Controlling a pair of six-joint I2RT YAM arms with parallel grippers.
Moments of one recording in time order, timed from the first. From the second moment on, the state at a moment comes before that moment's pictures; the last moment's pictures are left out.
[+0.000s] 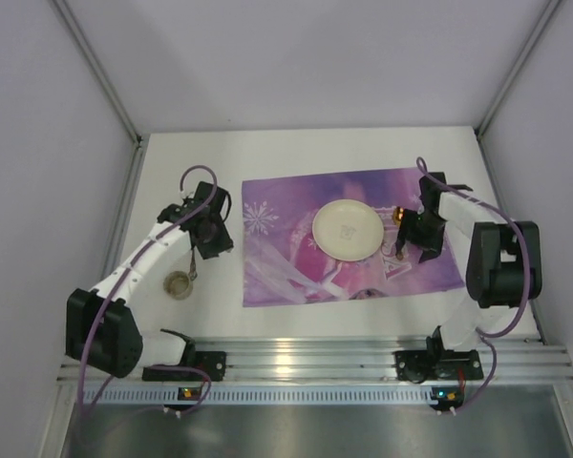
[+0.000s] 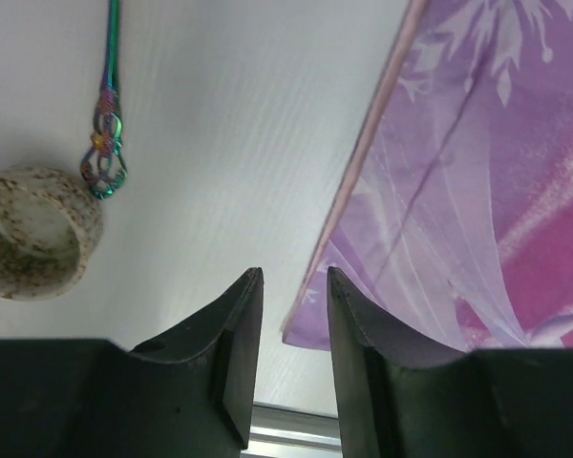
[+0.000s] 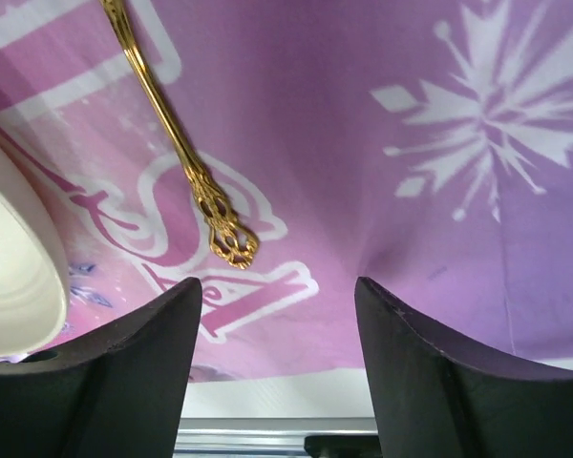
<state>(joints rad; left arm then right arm) -0.36 1.31 1.02 -0.86 -0.18 -0.74 0.02 1.71 1.09 -0.83 -0.07 0.35</state>
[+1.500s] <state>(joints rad) 0.05 1.81 1.16 -0.53 -0.03 -0.27 0.08 1.08 1.00 -1.09 -0.11 0.37</state>
